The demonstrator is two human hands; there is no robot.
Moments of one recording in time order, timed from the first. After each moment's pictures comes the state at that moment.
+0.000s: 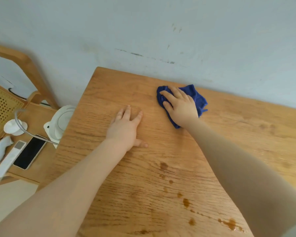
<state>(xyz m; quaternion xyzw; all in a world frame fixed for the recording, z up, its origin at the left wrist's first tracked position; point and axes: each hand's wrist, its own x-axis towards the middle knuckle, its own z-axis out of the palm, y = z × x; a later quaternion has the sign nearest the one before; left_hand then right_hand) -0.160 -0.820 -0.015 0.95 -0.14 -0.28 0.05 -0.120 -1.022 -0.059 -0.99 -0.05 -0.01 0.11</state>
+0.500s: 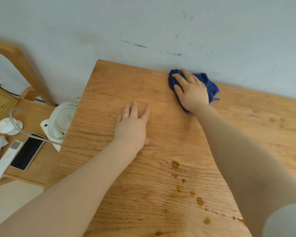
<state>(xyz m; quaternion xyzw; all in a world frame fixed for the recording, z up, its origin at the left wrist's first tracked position) -0.154 -0.819 -0.013 0.95 -0.15 -0.28 0.06 -0.087 -1.030 -0.054 -1.00 0.03 -0.01 0.09</state>
